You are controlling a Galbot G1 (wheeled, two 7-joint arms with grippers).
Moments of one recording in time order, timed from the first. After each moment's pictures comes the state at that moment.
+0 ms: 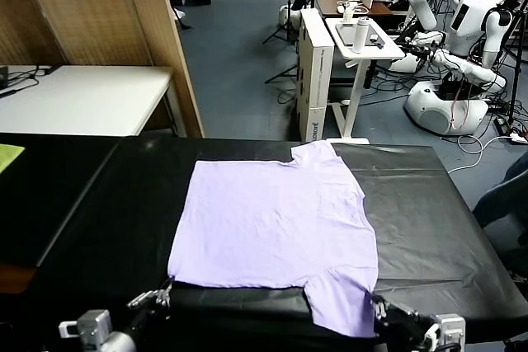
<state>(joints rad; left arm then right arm) 1.77 -1.21 -0.62 -2.31 -0.68 0.50 -0.21 -1.74 1.12 0.69 2.35 0.71 -0.57 0.12</state>
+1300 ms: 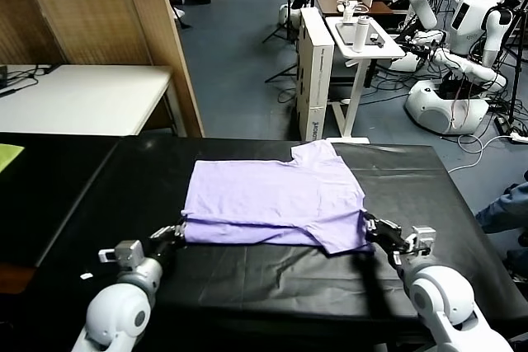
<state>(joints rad) 1.33 -1.17 -0.47 -1.98 -0.58 0.47 -0.18 -1.24 1.06 0.46 1.91 0.65 -0.53 0.12</state>
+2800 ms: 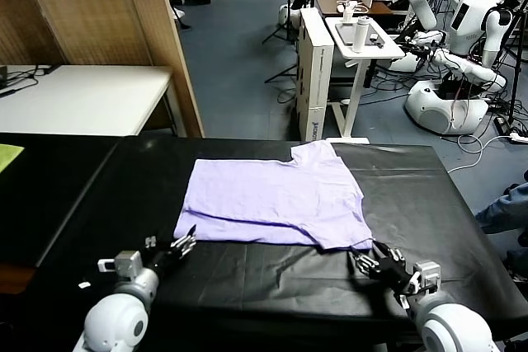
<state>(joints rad) 1.41 -1.18 -0.49 -1.99 -0.53 0.44 -0.17 -1.52 1.01 0.56 2.07 0.56 -0.52 0.02</state>
